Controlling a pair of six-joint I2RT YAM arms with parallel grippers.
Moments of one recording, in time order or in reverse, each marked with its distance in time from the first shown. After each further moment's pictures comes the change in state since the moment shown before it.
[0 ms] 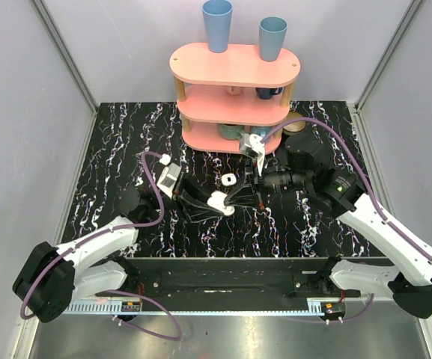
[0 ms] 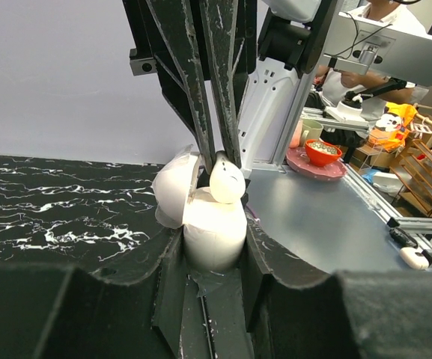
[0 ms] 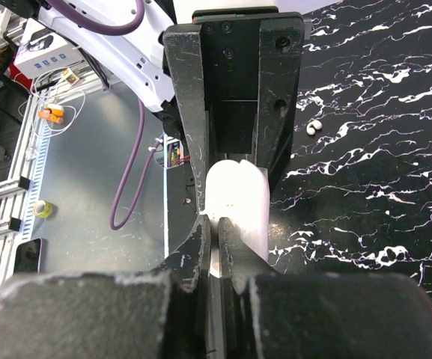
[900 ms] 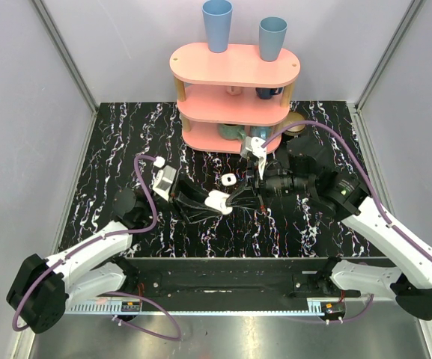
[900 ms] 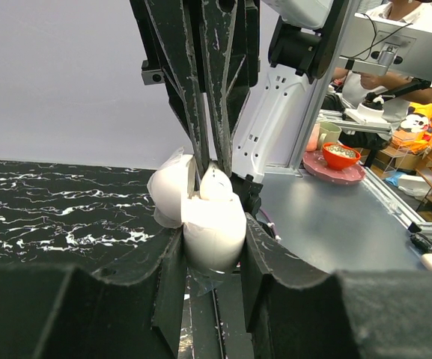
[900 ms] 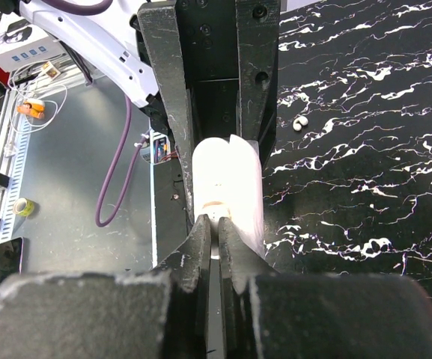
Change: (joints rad) left arm -0.002 -0.103 -0.002 -0.142 -0.047 0.090; right arm 0.026 -0.025 0.002 -0.037 0.071 -0.041
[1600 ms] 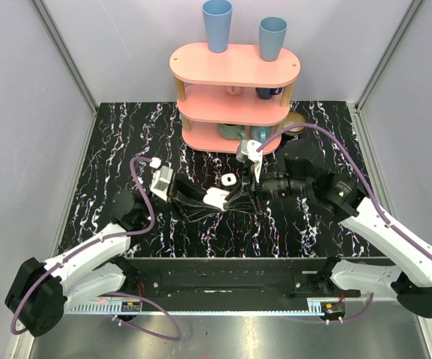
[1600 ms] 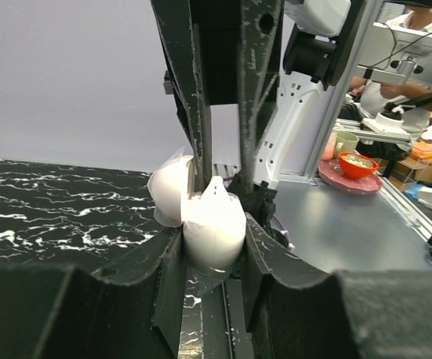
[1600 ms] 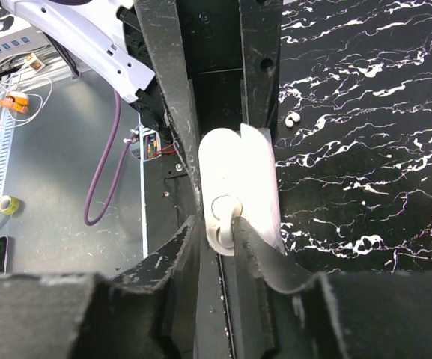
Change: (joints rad) left arm -0.002 -0.023 -0.018 -0.014 -0.046 0.023; right arm 0.045 0.011 0.000 -0.001 0.064 -0.018
